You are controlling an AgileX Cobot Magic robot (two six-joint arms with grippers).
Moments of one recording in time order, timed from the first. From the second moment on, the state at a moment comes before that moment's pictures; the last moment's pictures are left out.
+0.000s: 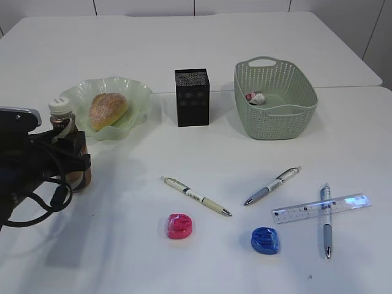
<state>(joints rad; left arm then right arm) -0.31 1.94 -0.52 -0.20 -1.11 0.00 0.10 0.91 -1.17 0.27 1.26 -0.17</state>
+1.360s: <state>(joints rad) -0.31 1.68 -0.51 -0.20 -1.13 -0.02 0.10 0.91 -1.17 0.27 1.26 -0.17</state>
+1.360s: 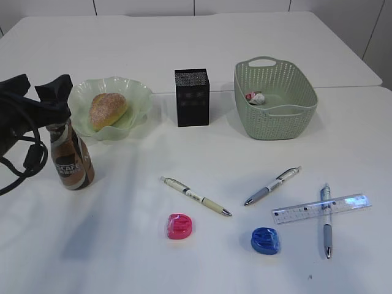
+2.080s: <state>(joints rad) -0.31 1.47 -0.68 -0.02 -0.59 -0.02 0.10 0.91 -1.17 0.30 1.26 -0.19</state>
